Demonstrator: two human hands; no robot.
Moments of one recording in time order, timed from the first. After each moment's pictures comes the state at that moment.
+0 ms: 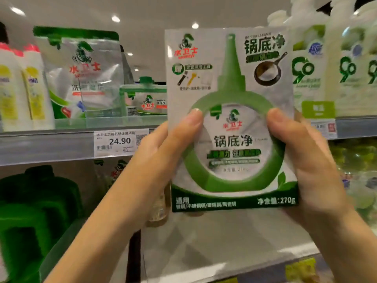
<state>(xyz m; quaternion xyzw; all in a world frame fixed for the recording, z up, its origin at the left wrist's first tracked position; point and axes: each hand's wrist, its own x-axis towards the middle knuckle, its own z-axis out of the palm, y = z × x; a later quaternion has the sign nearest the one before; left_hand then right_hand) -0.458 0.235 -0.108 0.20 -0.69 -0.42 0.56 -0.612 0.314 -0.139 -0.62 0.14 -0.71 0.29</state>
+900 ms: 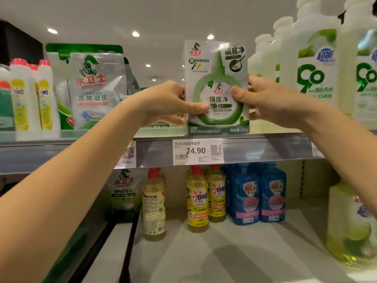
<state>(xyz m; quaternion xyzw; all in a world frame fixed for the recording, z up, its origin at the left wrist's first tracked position) -0.485 0.169 -0.018 0.38 -0.83 -0.23 0.33 -0.709 0.196 -0.027 -0.73 0.42 -0.48 0.24</state>
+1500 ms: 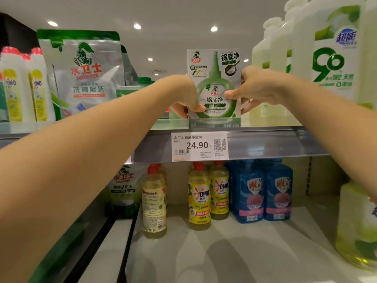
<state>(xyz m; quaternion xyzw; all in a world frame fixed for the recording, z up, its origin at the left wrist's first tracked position) -0.529 0.117 -0.001 0.57 -0.79 -0.04 0.22 -0.693 0.148 -0.003 -0.68 0.60 -0.40 0.10</state>
